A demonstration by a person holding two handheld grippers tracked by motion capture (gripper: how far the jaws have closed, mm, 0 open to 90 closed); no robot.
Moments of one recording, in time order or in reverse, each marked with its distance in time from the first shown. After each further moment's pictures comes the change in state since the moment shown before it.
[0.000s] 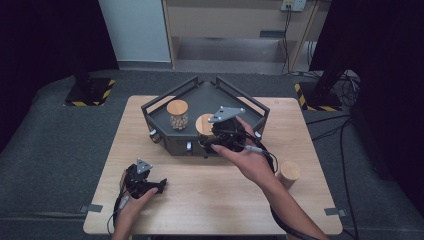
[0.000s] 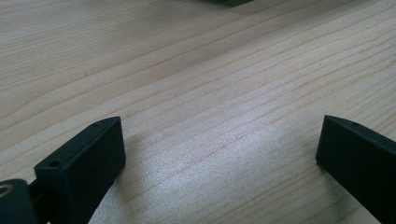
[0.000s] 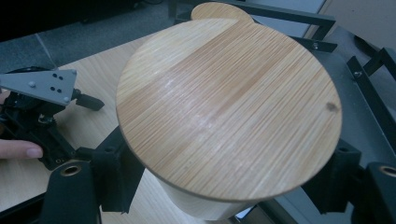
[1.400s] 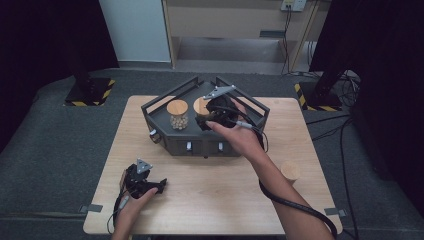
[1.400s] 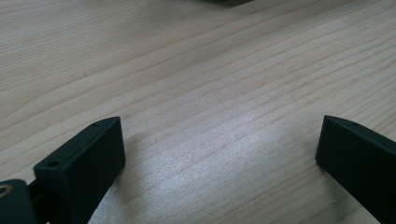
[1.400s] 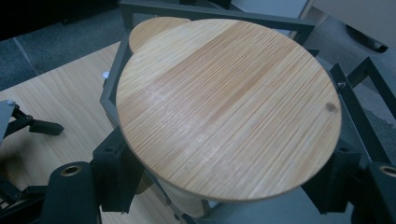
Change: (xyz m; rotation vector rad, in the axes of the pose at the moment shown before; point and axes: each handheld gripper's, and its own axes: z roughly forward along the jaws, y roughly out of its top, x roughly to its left) left arm 0.001 0.000 0.000 0.002 -0.002 0.002; right arm -0.038 0.033 0.050 0.042 -0.029 0.047
